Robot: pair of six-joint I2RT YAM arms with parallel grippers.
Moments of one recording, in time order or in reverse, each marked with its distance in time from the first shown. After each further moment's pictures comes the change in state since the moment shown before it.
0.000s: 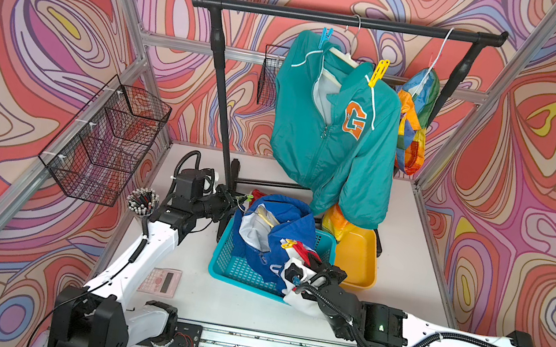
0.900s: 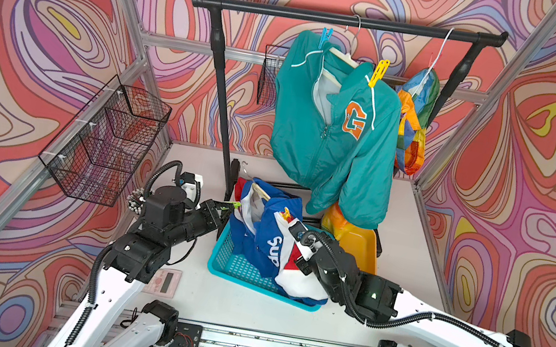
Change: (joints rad) left arm -0.151 -0.421 0.076 -0.376 -0.291 0.189; right arm -0.248 0.165 0.246 -0.029 -0.322 0.288
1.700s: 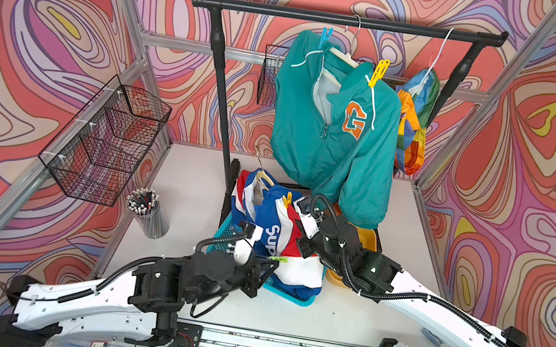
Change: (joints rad) left arm -1.056 0.082 -0.120 0.254 -0.659 0.187; right arm -0.171 0.092 0.124 -0.081 -0.278 0.181
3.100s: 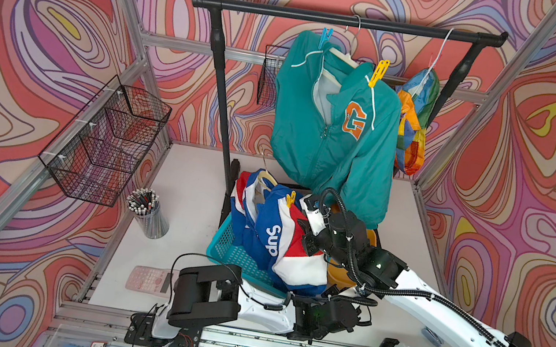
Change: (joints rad) left arm -0.098 1.175 0.349 0.746 -0.222 0.534; right arm -0.079 -0.018 -0.014 -0.002 -0.146 0.039
